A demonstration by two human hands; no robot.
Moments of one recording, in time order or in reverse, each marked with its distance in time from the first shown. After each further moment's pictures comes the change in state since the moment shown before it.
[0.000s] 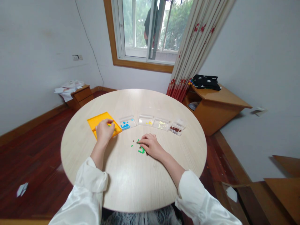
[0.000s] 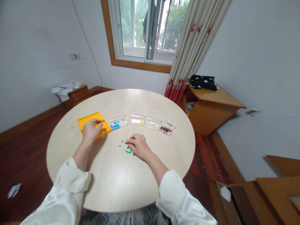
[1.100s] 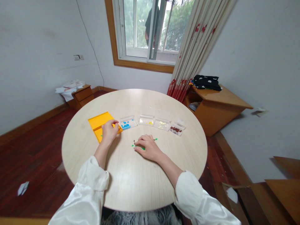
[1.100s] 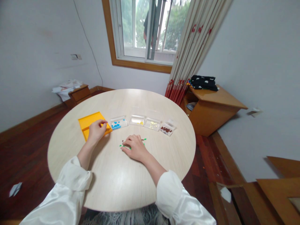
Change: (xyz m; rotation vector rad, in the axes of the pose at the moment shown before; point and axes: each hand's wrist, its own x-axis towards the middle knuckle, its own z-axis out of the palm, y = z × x) left_hand -0.002 0.001 0.018 -0.097 -0.045 0.070; right_hand 0.003 -0.021 0.005 -0.028 -0.037 -0.030
